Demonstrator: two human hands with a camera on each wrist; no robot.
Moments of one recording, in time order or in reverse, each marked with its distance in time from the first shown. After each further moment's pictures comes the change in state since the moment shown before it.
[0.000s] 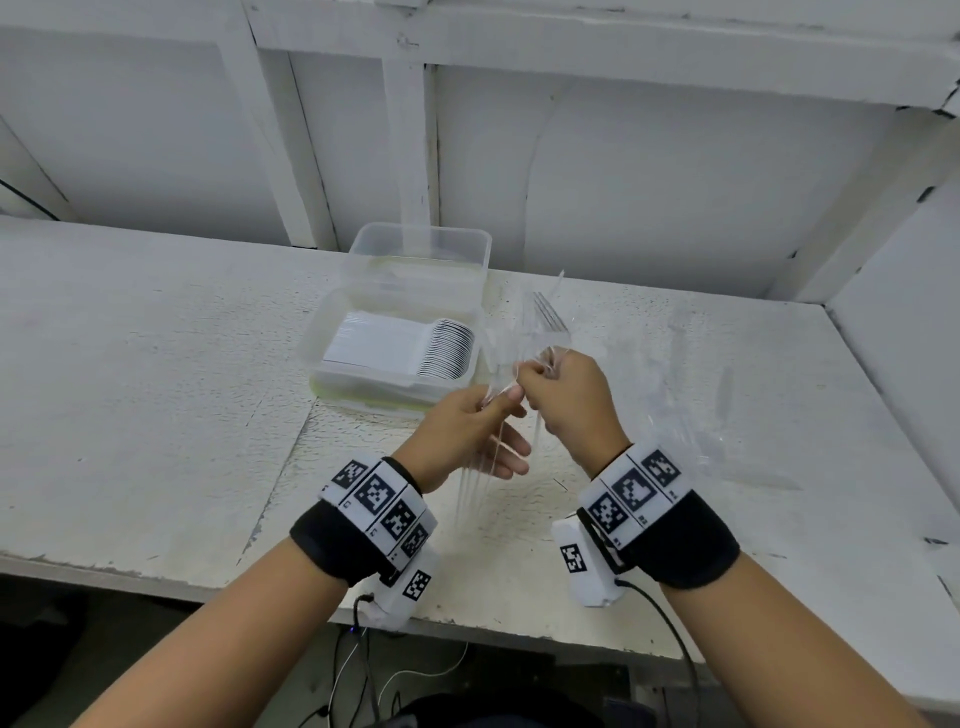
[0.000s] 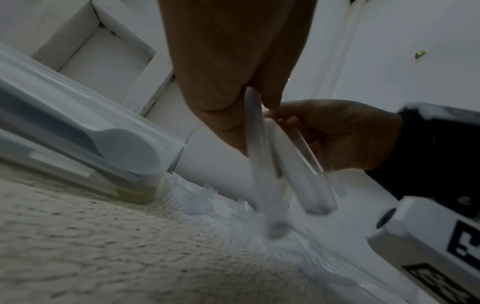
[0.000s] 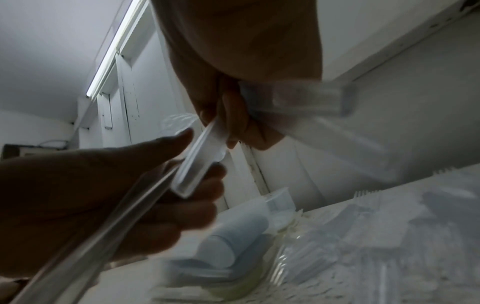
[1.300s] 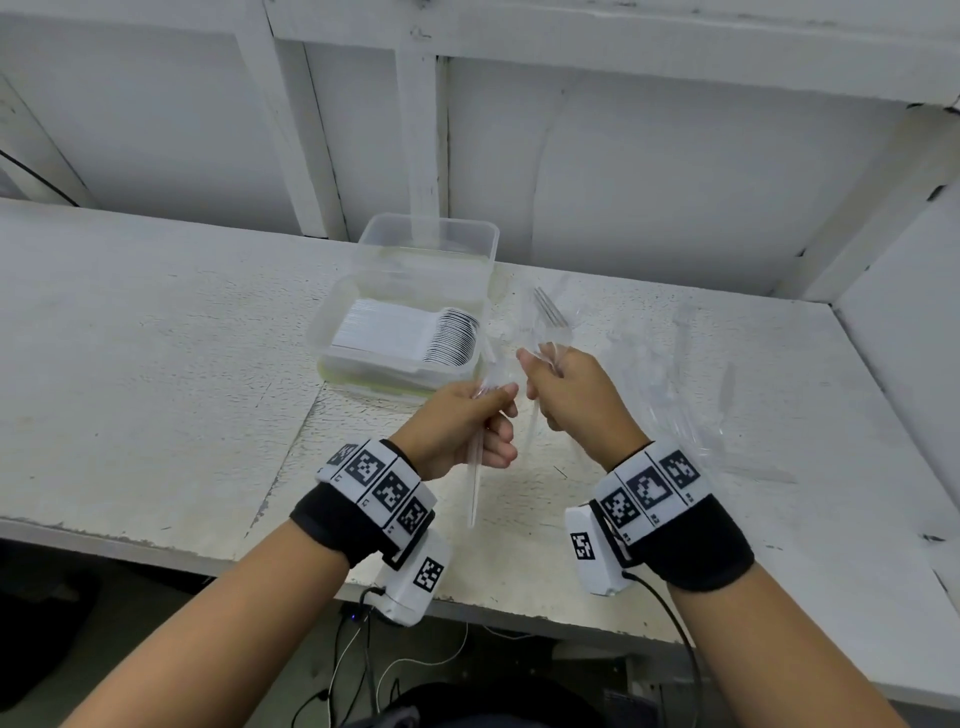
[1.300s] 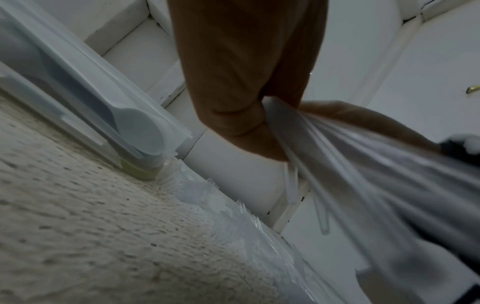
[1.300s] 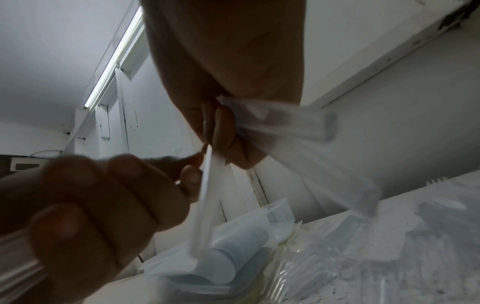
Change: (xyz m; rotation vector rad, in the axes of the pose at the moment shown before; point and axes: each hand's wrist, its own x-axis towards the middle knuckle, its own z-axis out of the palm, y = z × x) left_hand -0.006 -0.001 -0.001 -0.093 -0.021 -0.088; right_hand -0.013 -0.002 -0.010 0.057 -0.207 0.004
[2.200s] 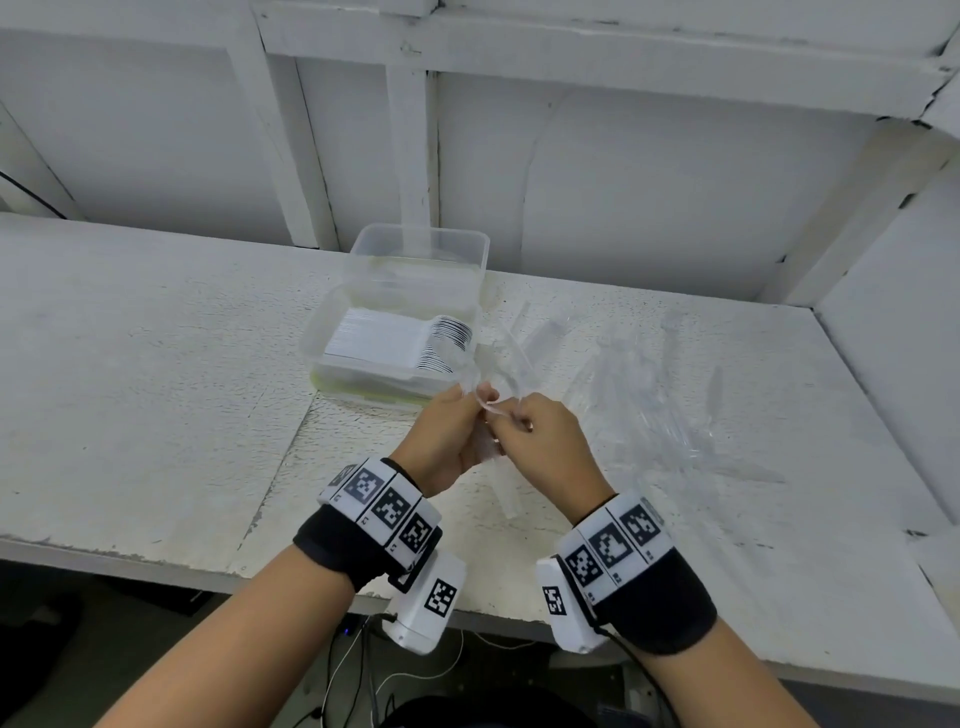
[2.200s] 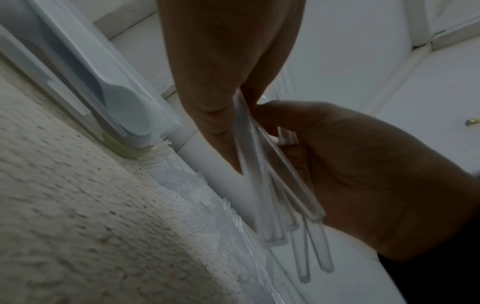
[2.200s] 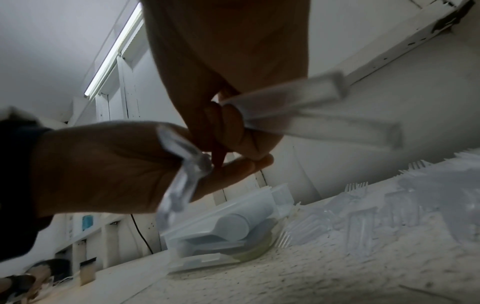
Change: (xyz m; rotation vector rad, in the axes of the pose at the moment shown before) left_hand 0.003 -0.010 0.005 -0.273 0.084 0.082; right_hand -0.027 0.016 0.028 -0.157 0.085 -0.070
